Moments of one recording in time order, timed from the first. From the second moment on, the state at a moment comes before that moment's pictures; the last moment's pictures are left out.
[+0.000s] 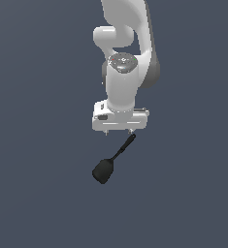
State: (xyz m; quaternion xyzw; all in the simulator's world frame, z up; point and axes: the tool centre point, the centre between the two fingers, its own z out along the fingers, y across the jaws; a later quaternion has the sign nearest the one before) arm 0.007 0.021 0.180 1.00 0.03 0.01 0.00
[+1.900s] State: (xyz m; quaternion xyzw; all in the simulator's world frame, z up) arm 0.020 0.032 0.115 0.99 -0.16 0.01 -0.01
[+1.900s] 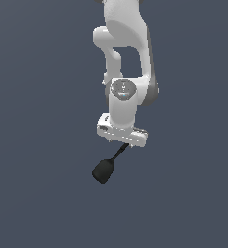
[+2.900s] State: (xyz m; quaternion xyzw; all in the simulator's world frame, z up) arm 0.022 0.015 0.067 0.95 -0.31 0.00 0.00
